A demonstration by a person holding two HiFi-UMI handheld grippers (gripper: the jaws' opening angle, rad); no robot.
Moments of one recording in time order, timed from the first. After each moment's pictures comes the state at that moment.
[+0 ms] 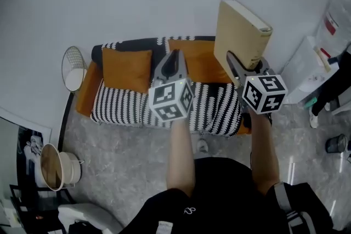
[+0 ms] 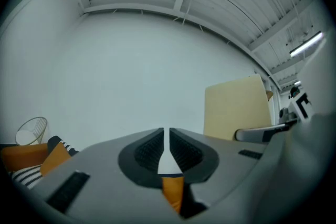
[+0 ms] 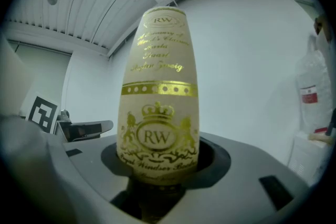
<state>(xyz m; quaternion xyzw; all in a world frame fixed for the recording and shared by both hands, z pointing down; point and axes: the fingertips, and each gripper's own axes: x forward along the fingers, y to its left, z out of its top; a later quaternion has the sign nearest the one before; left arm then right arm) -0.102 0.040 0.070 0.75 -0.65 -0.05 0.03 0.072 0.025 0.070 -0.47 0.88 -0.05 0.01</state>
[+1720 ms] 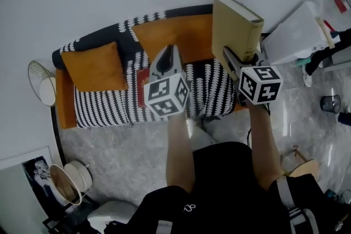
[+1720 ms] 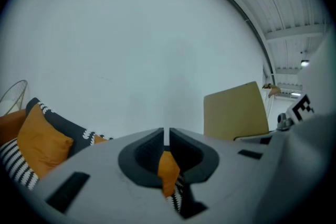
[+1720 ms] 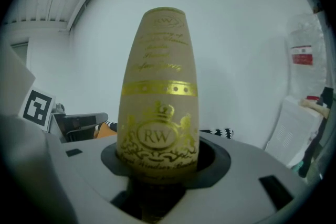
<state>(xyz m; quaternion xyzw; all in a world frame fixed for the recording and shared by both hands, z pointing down) -0.071 -0.154 0.231 0.78 -0.59 0.04 0.19 0.111 -0.142 0.238 -0.54 0.81 -0.21 -0.13</state>
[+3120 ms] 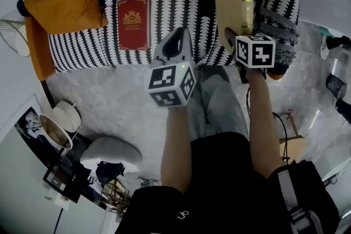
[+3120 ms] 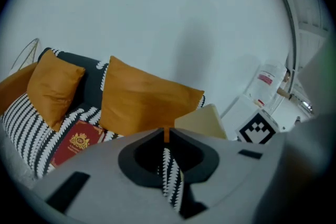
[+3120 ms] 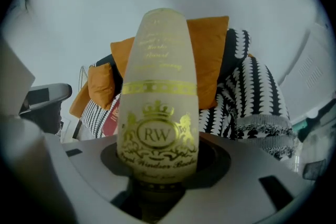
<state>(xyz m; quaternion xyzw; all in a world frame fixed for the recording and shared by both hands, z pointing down) -0.070 -0.101 0.483 0.72 -0.57 0.16 0.37 0.091 -0.108 0.583 -0.42 0.71 -0.42 -0.38</state>
